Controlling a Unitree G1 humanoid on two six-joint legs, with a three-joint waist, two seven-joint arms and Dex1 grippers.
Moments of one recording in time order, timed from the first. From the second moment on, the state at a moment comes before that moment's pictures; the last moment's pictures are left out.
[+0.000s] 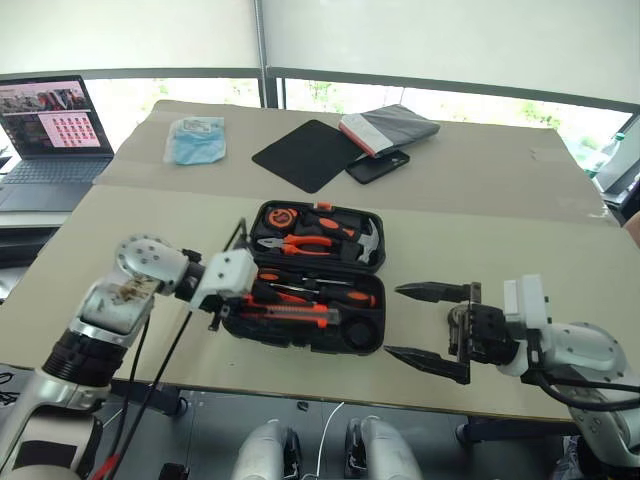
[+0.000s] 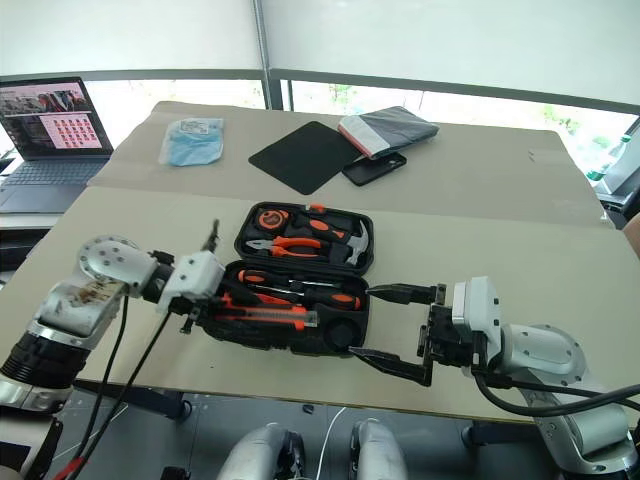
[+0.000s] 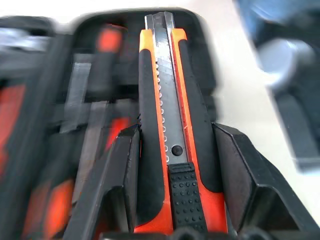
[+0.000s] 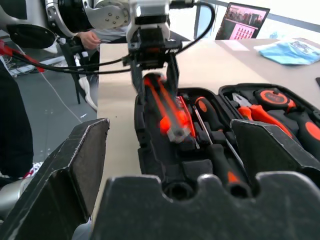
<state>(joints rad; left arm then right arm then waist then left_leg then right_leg) -0.51 0.82 -0.24 -0.06 -0.22 0.18 -1.50 0.06 -0.76 -0.13 -0.58 0.72 0.27 1.00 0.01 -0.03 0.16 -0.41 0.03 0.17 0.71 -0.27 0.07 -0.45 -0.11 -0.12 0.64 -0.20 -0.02</state>
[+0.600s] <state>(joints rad) -0.51 0.82 -0.28 -0.05 -0.11 0.16 -1.43 0.05 -0.74 -0.13 -0.60 0.71 0.27 0.97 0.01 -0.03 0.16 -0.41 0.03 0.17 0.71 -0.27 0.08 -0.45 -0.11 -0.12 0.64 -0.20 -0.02</state>
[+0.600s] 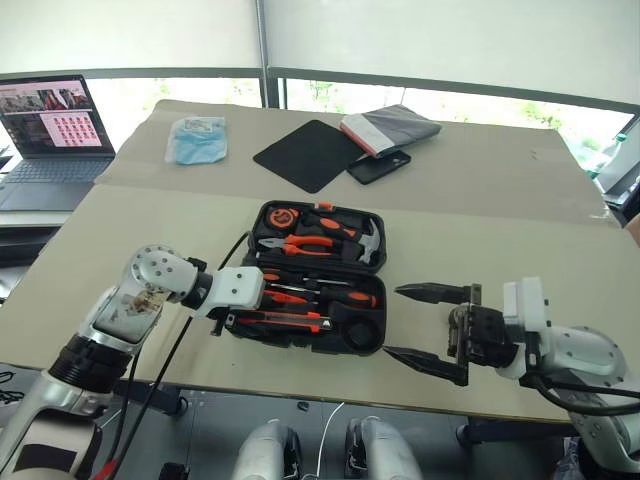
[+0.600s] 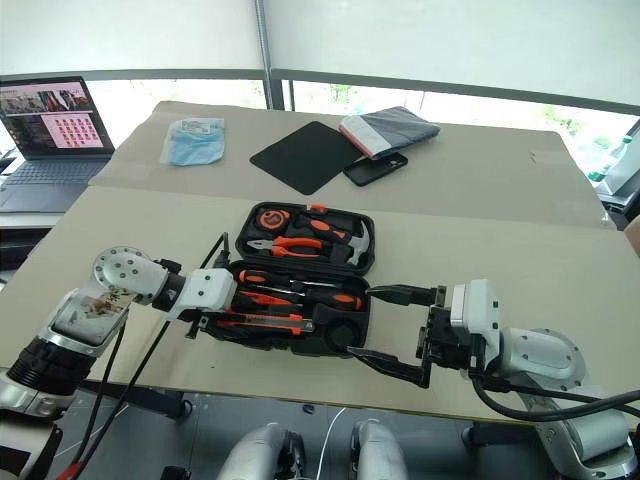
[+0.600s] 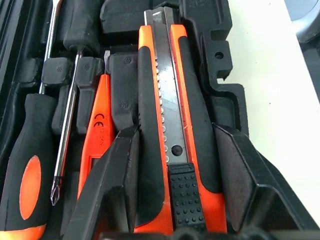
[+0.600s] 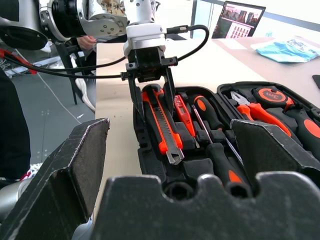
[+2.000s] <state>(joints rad) -0.53 0.66 -0.20 0.13 -0.23 -0.03 -1.45 0.08 -0.63 -0.11 -0.48 0.60 0.18 1.00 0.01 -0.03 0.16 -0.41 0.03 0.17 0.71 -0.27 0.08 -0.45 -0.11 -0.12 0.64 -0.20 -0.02</state>
